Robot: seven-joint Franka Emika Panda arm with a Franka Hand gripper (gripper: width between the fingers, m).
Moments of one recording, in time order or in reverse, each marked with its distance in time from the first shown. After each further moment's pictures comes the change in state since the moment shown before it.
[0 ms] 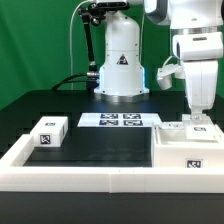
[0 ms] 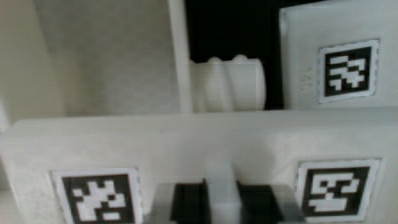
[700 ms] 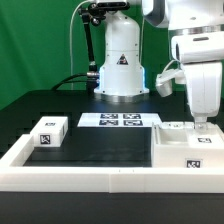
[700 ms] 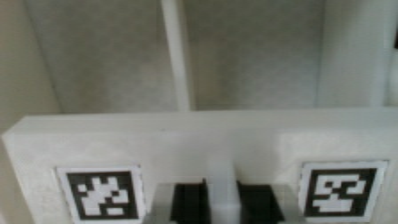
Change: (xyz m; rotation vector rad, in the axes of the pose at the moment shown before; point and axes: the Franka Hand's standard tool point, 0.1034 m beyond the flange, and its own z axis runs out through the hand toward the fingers) arm -0.001 0.061 -0.001 -0.040 0.033 0.010
